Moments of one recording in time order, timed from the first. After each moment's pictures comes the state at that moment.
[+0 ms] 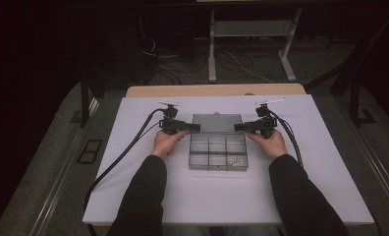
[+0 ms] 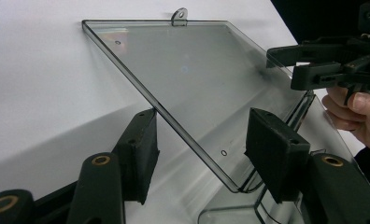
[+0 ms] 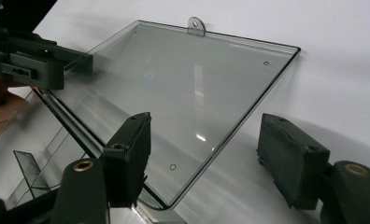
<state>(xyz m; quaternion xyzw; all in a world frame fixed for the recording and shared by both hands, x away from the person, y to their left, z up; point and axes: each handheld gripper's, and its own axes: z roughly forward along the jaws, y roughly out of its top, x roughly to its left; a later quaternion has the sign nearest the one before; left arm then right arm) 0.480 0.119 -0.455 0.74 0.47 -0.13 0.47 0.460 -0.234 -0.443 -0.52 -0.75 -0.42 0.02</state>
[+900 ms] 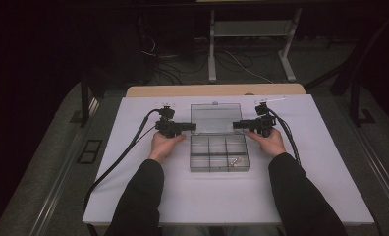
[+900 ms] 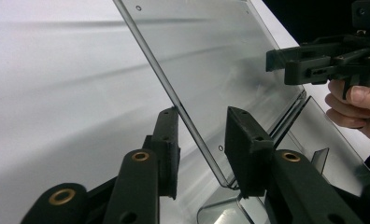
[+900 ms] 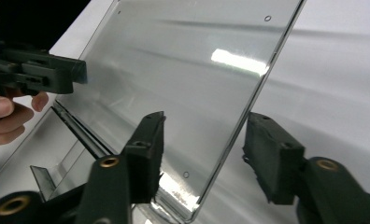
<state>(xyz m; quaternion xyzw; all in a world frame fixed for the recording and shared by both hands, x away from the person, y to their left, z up) 0.456 0.125 -0.438 0.74 0.45 -0.05 0.49 0.461 -0.231 -0.439 -0.49 -0.74 -0.45 0.03</state>
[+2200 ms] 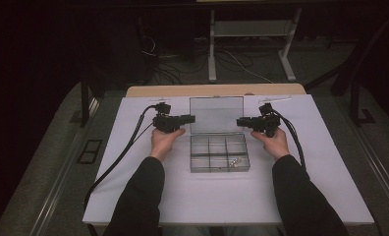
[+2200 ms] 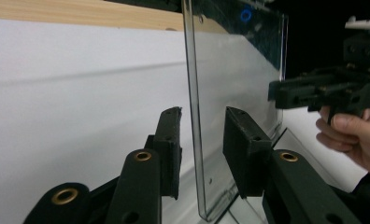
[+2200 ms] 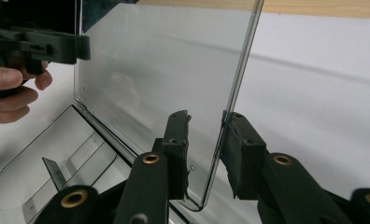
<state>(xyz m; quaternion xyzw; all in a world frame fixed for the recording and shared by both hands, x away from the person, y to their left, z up) 0.455 0.129 -0.420 0.71 0.45 -0.03 0.55 0.446 -0.237 -0.422 -0.45 -0.75 -0.48 -0.02</state>
